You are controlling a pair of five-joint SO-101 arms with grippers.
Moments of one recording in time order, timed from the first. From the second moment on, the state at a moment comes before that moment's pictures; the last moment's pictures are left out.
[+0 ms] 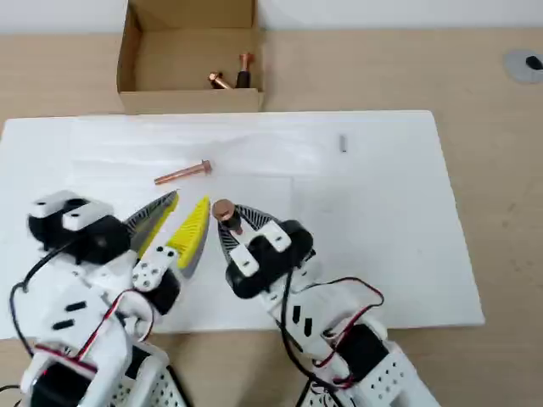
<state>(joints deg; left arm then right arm) 20.3 -104.4 60.8 57.5 3.7 -44.5 -103.3 93.3 27.4 0.7</state>
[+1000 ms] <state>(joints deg) -4.6 -61.1 51.8 56.5 0.5 -28.7 4.8 0.9 16.0 0.8</state>
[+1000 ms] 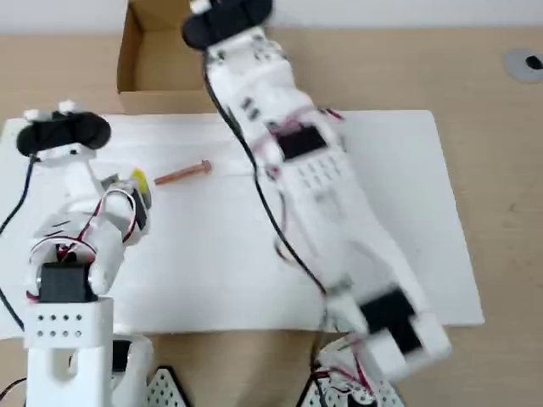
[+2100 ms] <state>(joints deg) -5.0 -61.4 54.4 63.9 -3.3 -24.0 88.0 -92.8 32.5 16.4</state>
